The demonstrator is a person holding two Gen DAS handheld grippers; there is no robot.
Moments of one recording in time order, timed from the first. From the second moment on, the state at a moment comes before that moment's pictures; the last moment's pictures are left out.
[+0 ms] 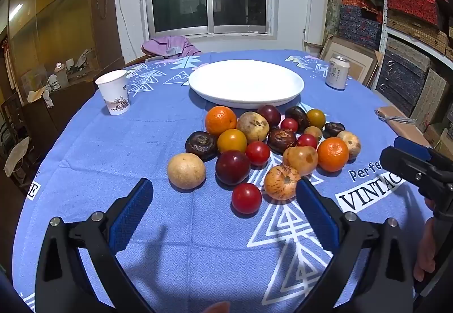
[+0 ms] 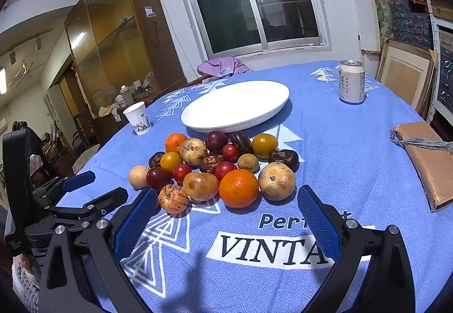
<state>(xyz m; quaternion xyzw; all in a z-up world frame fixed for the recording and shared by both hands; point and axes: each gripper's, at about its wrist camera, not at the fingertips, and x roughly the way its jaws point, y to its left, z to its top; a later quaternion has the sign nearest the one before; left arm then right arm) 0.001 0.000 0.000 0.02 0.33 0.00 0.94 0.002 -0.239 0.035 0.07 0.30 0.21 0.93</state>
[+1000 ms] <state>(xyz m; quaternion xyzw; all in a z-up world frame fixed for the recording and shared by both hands) 0.000 0.000 -0.002 0.01 0.33 -0.01 0.94 0.002 -0.238 0.034 0.07 0.30 0.21 0.93</state>
